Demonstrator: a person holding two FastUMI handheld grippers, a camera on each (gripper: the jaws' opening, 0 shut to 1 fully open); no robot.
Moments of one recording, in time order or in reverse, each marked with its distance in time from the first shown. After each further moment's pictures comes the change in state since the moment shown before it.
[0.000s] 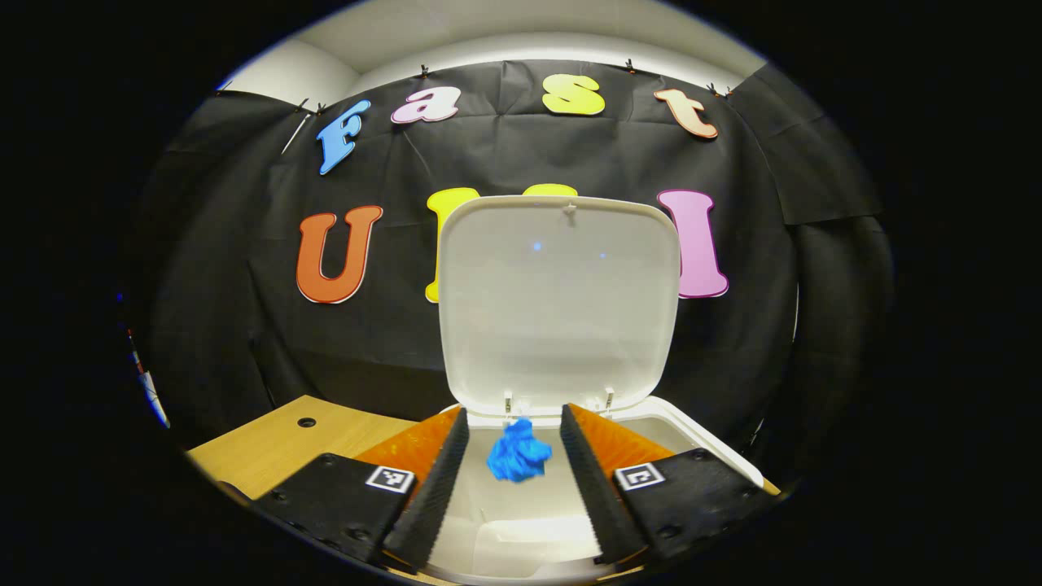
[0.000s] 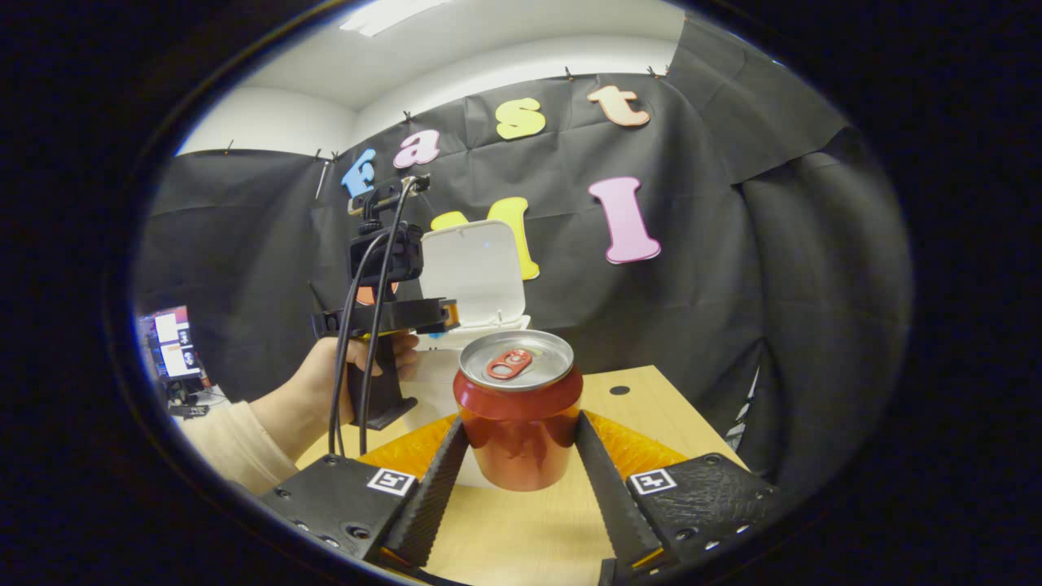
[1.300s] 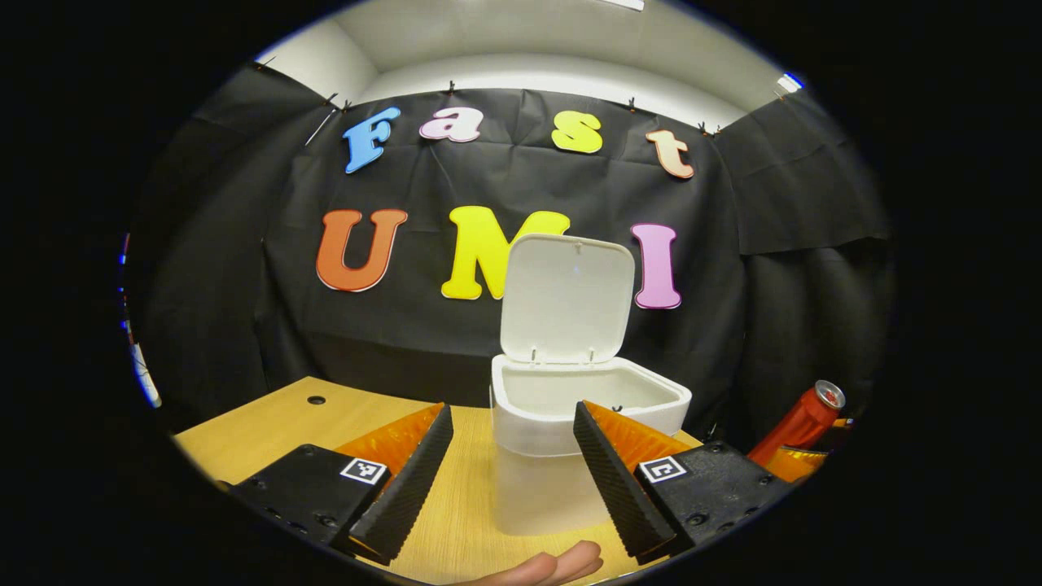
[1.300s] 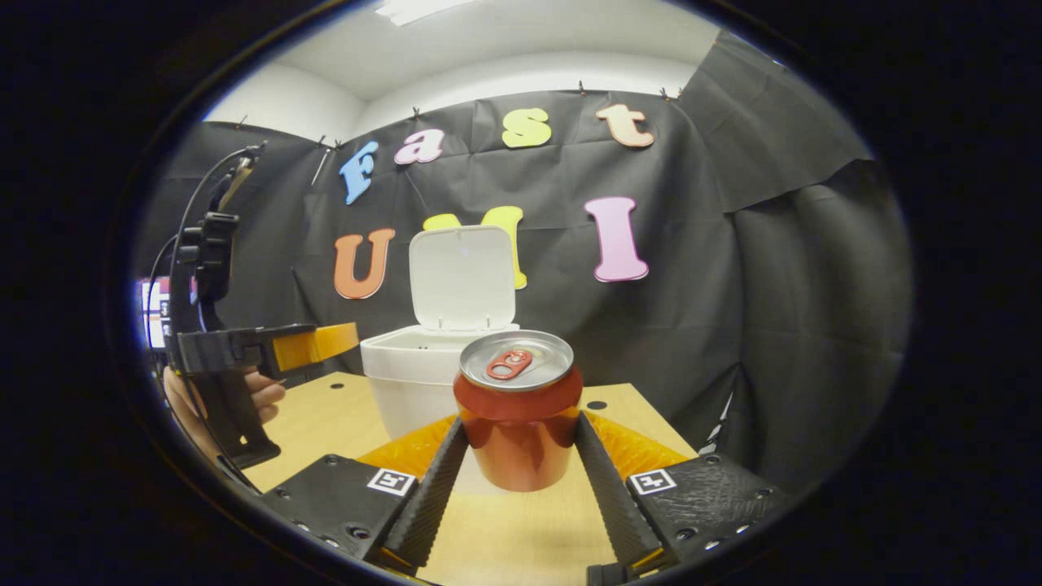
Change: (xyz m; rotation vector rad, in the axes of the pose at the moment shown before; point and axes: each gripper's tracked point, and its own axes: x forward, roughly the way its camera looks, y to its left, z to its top) left arm -0.151 0.069 -0.033 -0.096 -0.037 -0.077; right arm 0.000 0.006 0.001 -0.096 -0.057 -0.085
